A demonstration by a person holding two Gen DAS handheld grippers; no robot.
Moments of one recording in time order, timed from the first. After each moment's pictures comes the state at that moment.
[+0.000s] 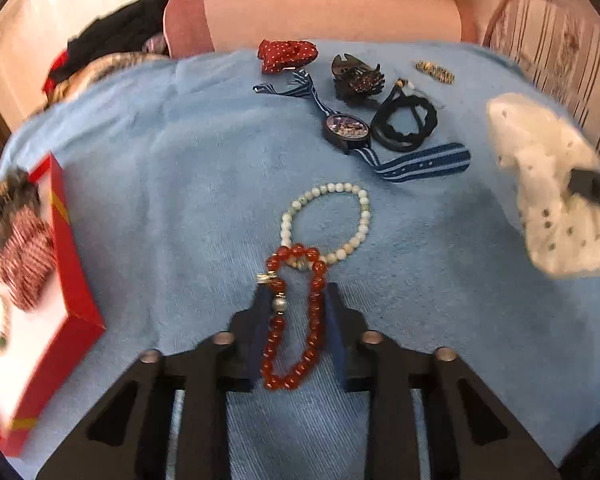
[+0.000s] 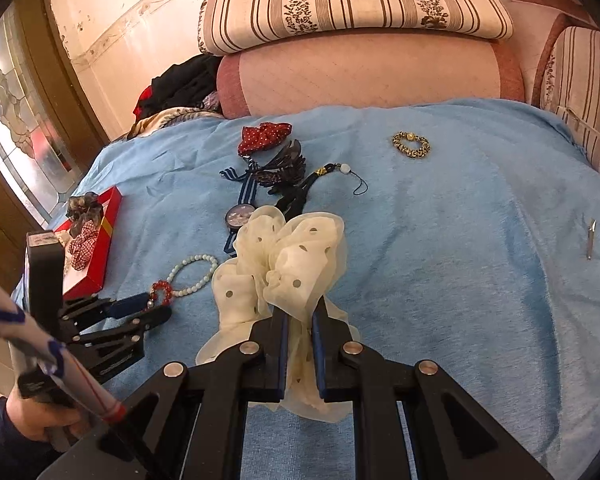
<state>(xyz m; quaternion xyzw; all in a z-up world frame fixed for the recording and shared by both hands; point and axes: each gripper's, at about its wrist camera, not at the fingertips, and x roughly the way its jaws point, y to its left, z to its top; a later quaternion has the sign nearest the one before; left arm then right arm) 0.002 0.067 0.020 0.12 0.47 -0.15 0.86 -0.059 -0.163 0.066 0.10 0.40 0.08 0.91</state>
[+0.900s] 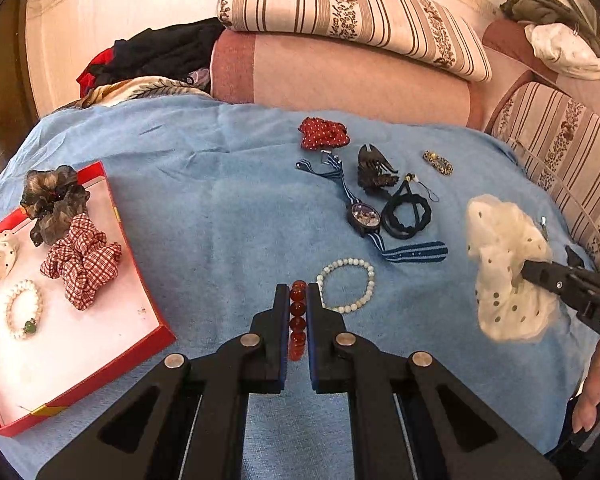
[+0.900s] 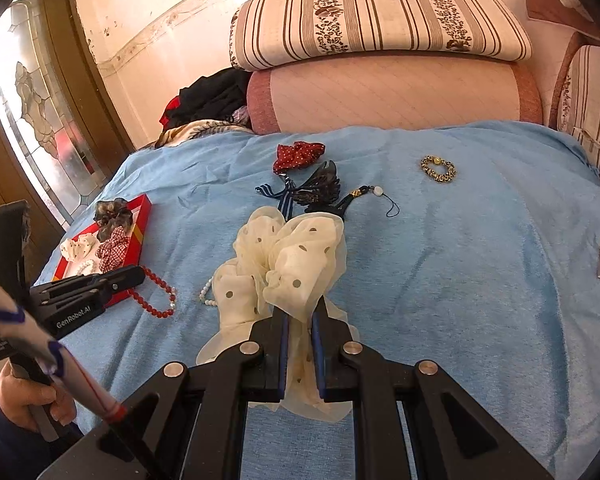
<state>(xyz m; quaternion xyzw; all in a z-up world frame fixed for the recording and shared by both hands) -0.010 0.123 0.087 0.00 0.41 -0.15 0.90 -0.068 -0.144 0.083 0.09 0.37 0.11 0.92</state>
